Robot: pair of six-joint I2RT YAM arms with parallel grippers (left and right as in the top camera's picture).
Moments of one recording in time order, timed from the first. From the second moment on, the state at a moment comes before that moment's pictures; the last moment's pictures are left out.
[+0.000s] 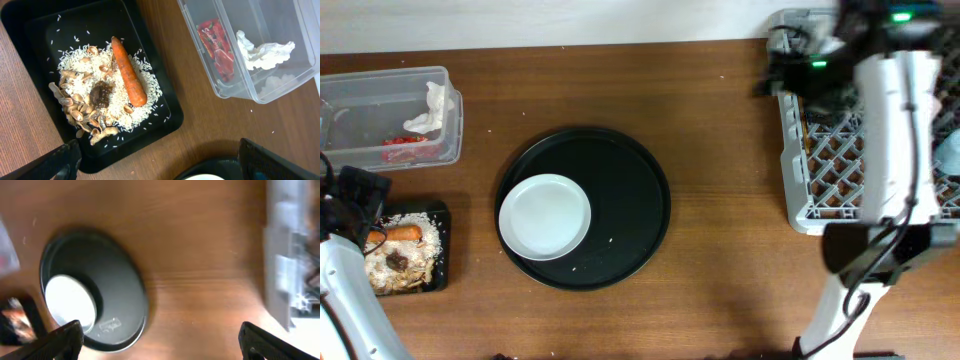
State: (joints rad) left arm 0.64 1.38 1.32 -0.96 -0.04 -0.63; right arm 0.08 2.07 2.45 -1.67 -0.28 0.31
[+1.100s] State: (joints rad) left arm 0.64 1.38 1.32 -0.96 -0.04 -0.63; right arm 0.87 2.62 2.41 -1.35 -0.11 0.66
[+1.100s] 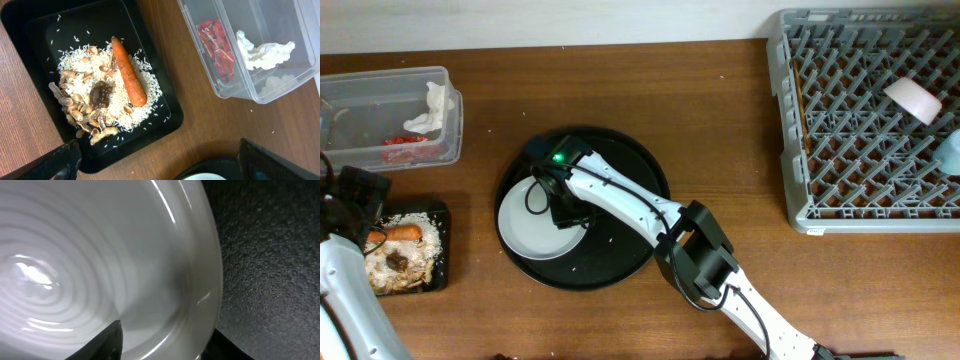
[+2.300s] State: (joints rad) left arm 0.64 1.38 1.32 -0.96 -0.04 -0.63; right arm -0.28 2.34 2.80 -1.34 0.19 0.08
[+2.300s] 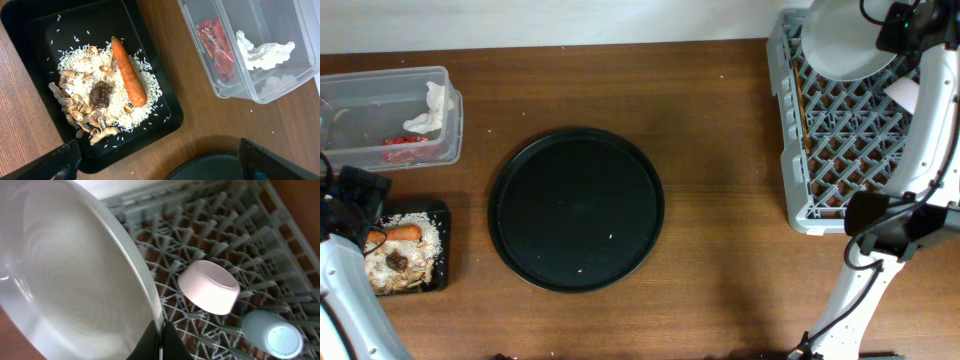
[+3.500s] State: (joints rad) left arm 0.64 1.38 1.32 -0.96 -0.04 -0.63; right arm -0.14 2.46 2.67 -1.21 0.67 0.12
